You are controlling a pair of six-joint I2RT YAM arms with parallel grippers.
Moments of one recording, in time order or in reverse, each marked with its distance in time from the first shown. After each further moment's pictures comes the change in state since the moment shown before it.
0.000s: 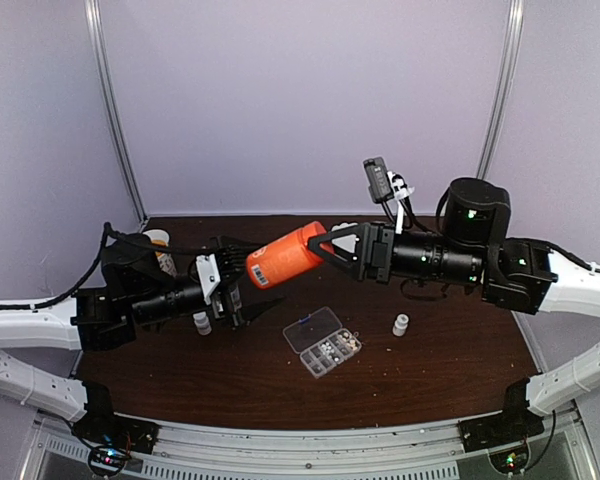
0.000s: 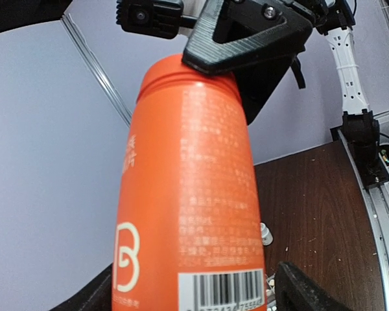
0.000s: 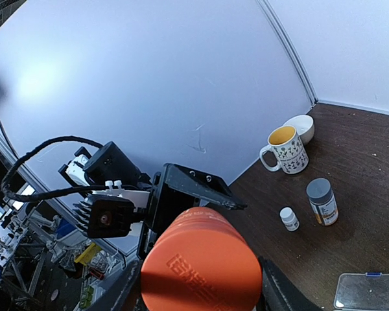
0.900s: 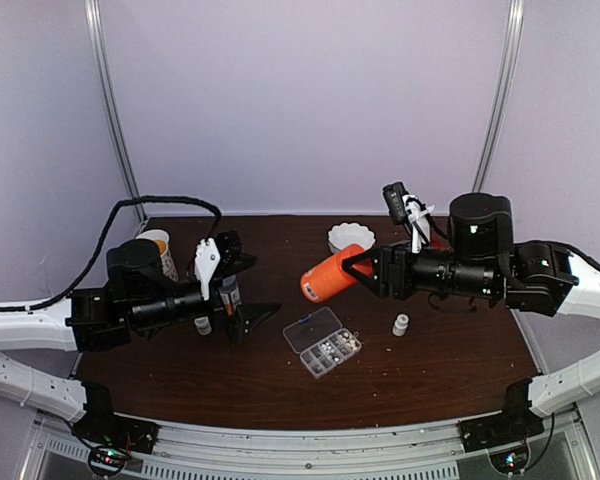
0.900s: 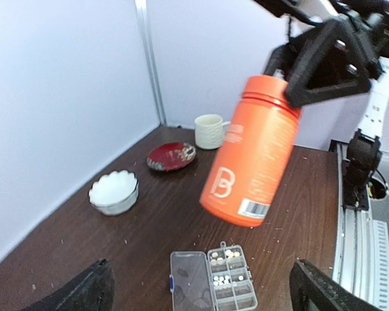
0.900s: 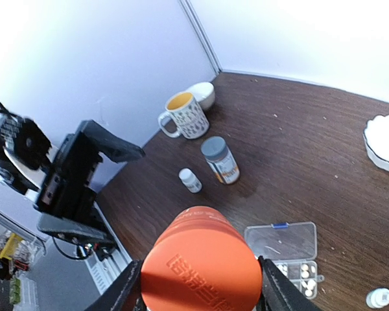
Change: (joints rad) left arm 0.000 -0.021 0.011 -0.201 -0.146 -0.440; right arm 0.000 -0.091 -0.026 -0.375 0.286 -0.082
